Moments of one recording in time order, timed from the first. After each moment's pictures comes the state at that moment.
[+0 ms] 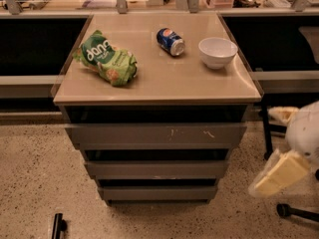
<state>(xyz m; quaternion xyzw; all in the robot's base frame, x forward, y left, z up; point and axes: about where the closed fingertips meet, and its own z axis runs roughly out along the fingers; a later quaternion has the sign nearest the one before) 0.385 -0.214 0.854 -0.50 0.82 0.08 0.25</state>
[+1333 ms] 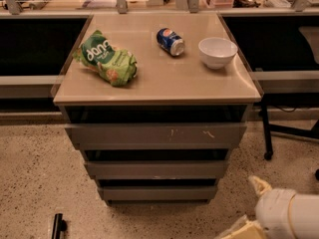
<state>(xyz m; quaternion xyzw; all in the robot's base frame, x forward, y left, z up) 0.329 -0.180 0.700 -0.38 0.85 0.18 0.31</state>
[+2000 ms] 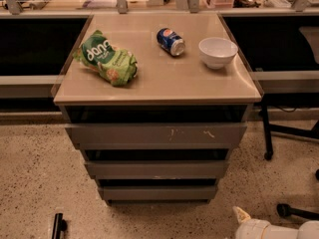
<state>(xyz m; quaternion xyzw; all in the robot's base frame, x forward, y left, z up) 0.307 -0.160 0.569 -0.31 0.87 0.24 0.30</state>
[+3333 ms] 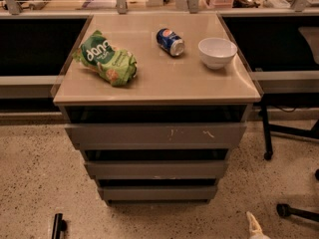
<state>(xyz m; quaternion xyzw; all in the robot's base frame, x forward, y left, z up) 0.331 -0.215 0.486 -0.25 0.84 0.18 0.44</state>
